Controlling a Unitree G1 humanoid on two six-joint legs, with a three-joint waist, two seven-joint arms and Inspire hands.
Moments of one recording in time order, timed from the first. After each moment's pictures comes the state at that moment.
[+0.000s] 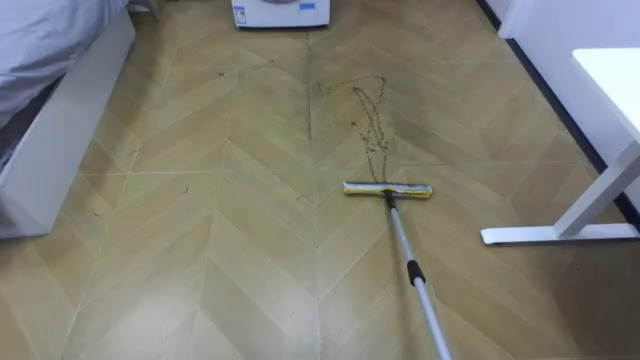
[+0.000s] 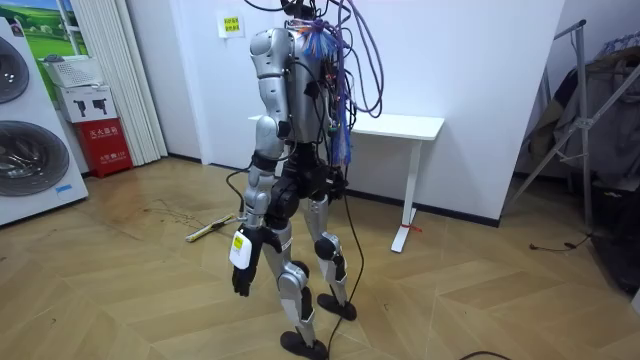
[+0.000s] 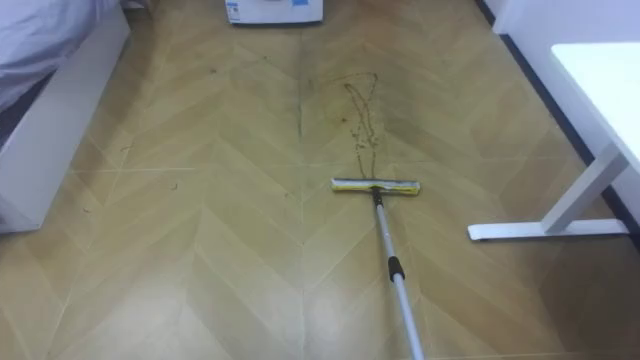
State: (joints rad) left arm 0.22 0.17 0.05 1.08 0.36 0.24 0.08; right arm 0.14 -0.23 0.06 1.20 -0.14 0.21 0.07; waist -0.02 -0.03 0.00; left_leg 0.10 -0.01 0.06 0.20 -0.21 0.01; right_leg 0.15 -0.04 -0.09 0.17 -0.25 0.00
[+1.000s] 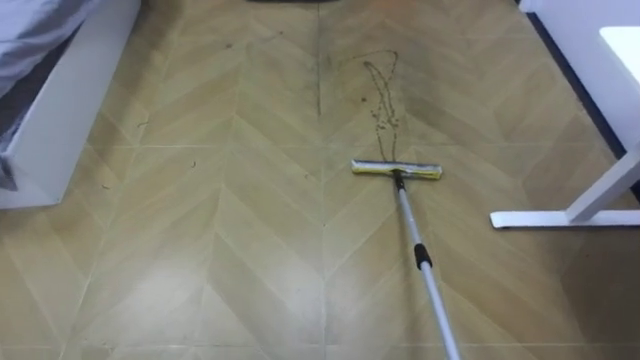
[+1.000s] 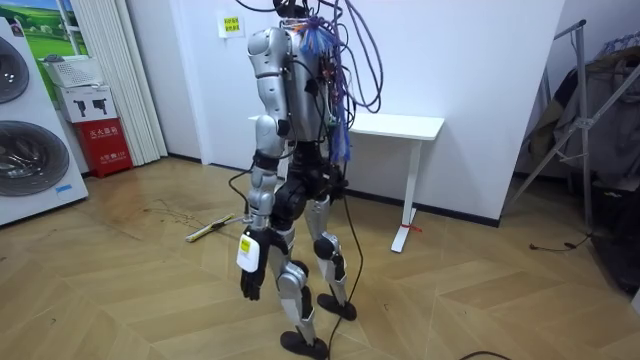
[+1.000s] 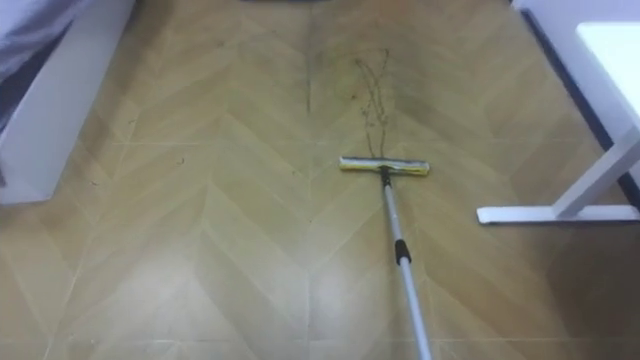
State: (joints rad) left arm 0.16 0.17 0.05 1.14 0.34 0.22 0.08; right arm 0.09 -0.23 0.06 1.22 -0.08 0.21 0.04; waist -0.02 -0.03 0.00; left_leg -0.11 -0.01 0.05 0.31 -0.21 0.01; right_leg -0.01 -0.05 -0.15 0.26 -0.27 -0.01
